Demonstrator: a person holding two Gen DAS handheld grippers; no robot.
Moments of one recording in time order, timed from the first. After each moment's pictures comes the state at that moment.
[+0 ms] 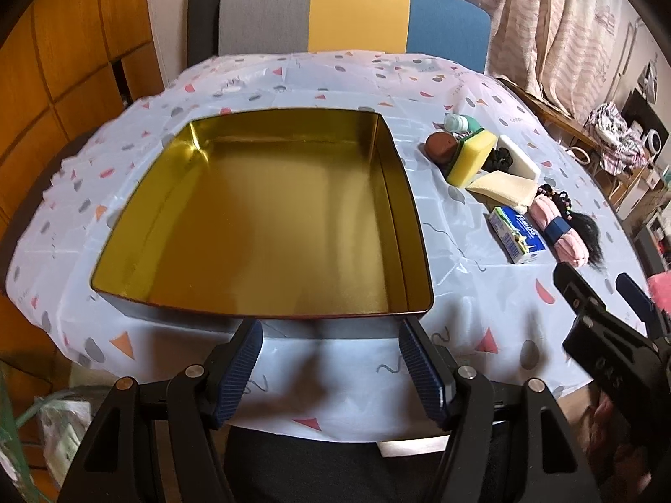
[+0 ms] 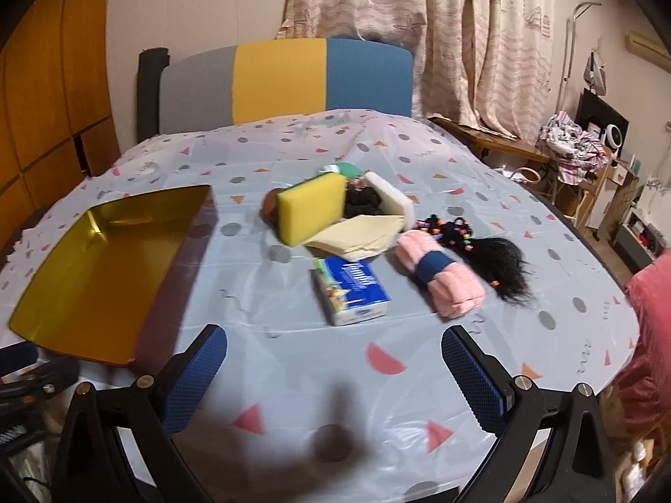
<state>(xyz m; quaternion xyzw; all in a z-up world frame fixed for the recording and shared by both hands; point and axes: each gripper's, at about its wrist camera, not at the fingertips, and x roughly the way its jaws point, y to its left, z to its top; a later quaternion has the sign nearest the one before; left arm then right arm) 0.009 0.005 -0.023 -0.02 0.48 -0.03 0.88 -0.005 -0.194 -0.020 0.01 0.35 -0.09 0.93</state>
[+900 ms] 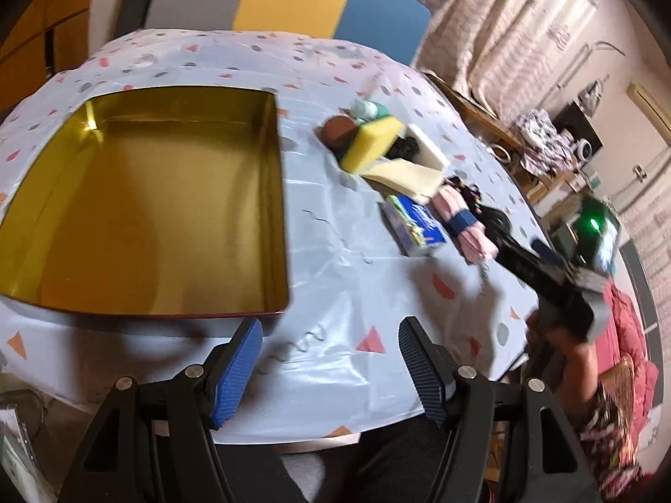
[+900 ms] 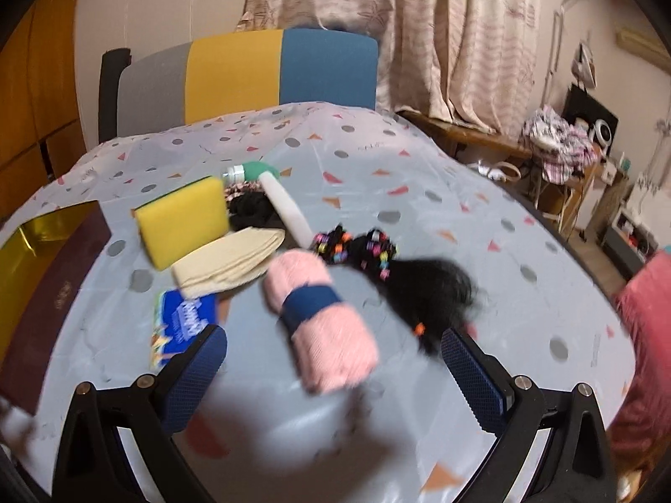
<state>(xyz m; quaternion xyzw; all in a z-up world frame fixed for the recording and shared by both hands) 0.018 -0.034 -0.028 -0.09 0.50 -0.18 0.84 0.060 -0.327 -0.048 -0.01 0.36 -0.11 0.93</state>
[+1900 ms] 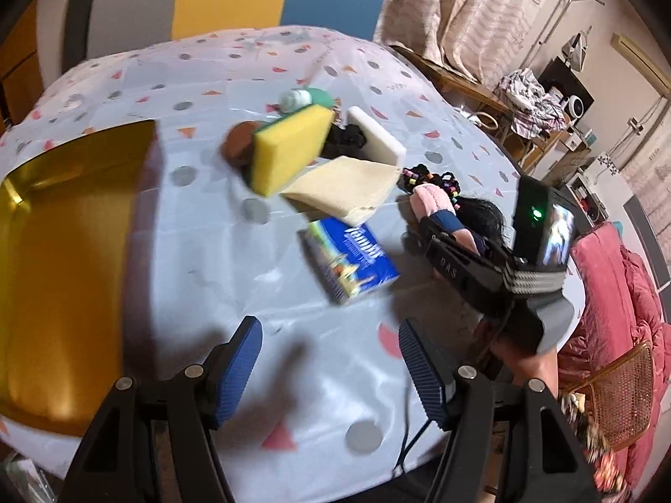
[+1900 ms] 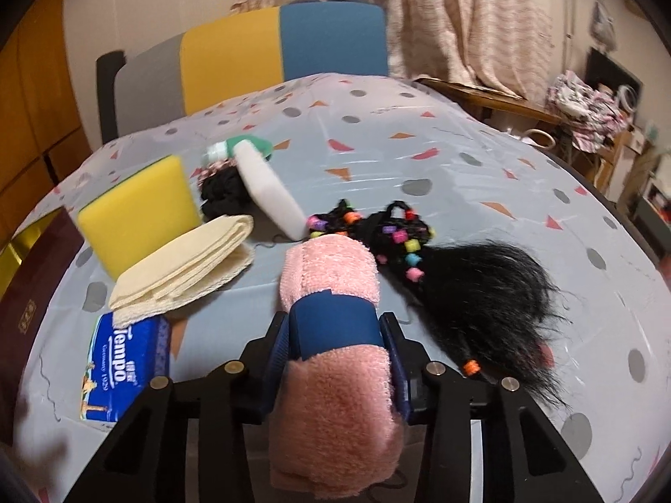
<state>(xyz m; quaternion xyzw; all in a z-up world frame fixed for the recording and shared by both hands) 0.083 -0.150 -0.037 -0.03 0.51 -0.21 0.83 0.113 -0.367 -0.109 0.06 0.38 -0.08 0.92</state>
